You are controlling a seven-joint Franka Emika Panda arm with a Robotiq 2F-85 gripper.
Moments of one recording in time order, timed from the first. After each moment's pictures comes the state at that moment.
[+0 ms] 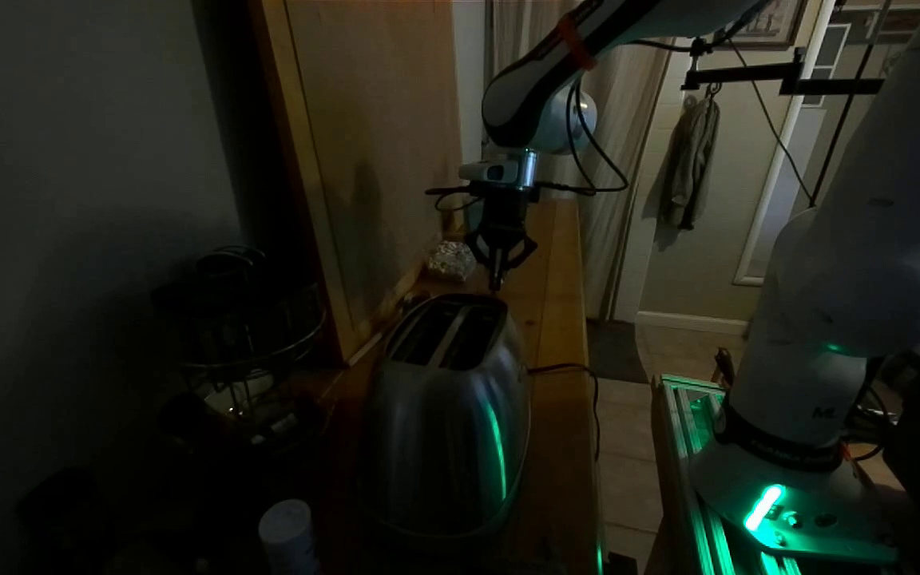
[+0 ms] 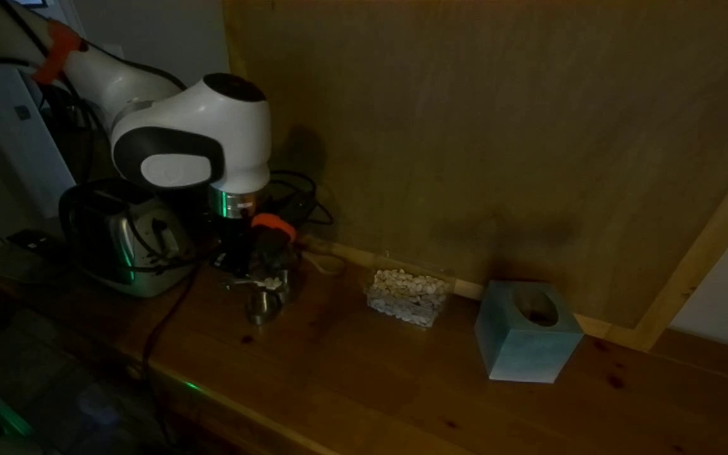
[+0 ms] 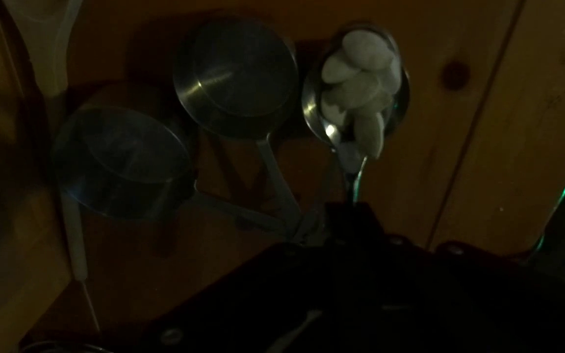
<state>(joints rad) -0.24 -0.18 -0.25 -2.47 0.20 2.21 -2.32</state>
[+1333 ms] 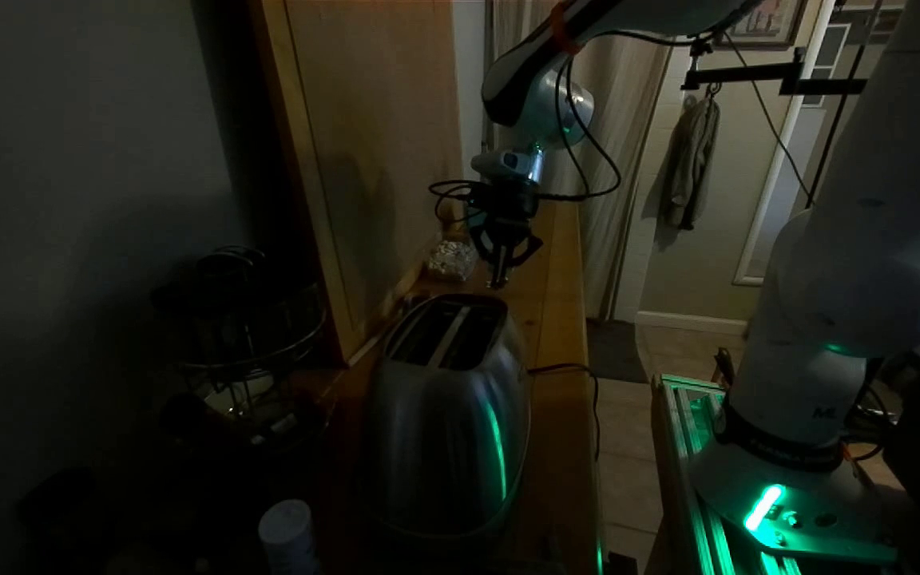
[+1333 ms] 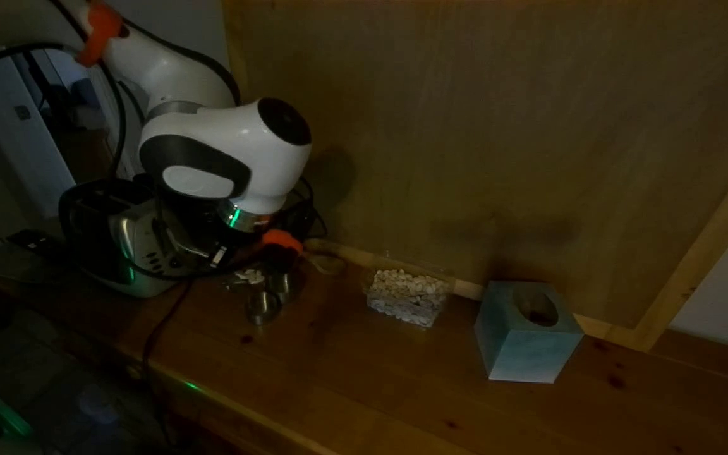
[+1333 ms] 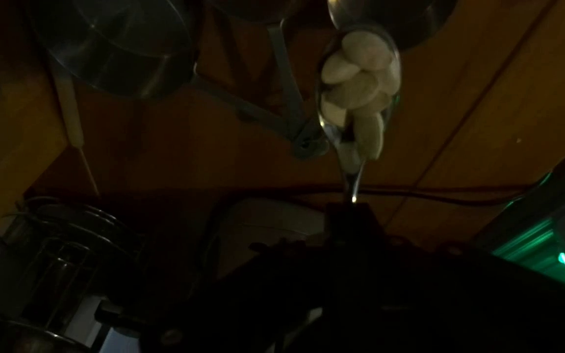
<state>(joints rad) -0.23 -0.11 -0.36 -2.37 0.45 1.92 -2.66</state>
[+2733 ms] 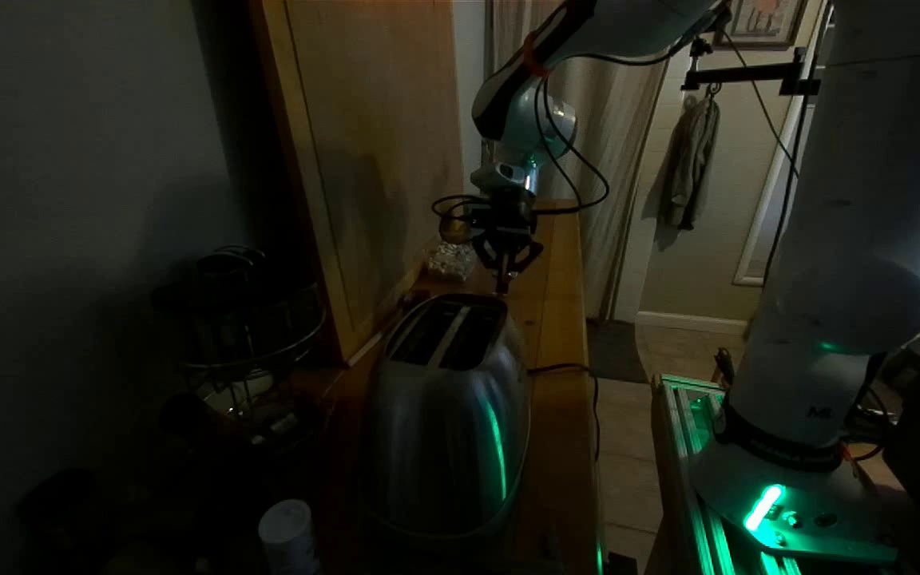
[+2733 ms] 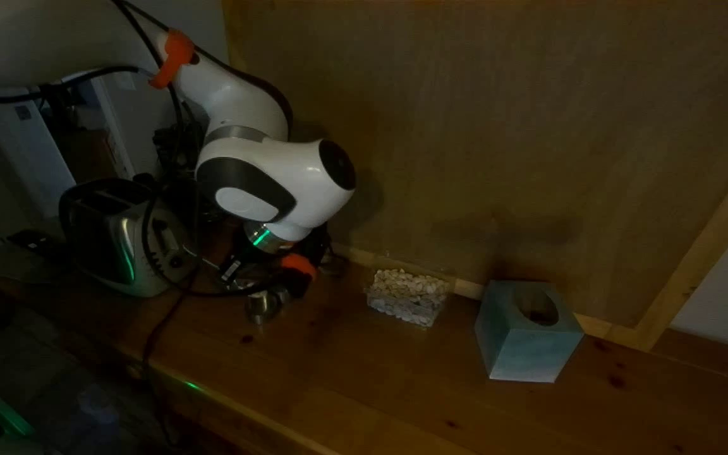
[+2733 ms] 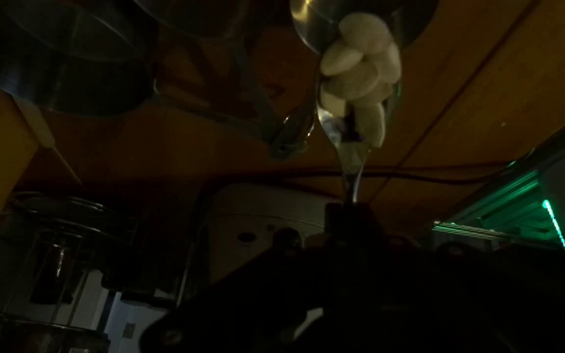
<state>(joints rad) -0.31 0.08 -0.36 -2.22 0.51 1.71 -2.71</state>
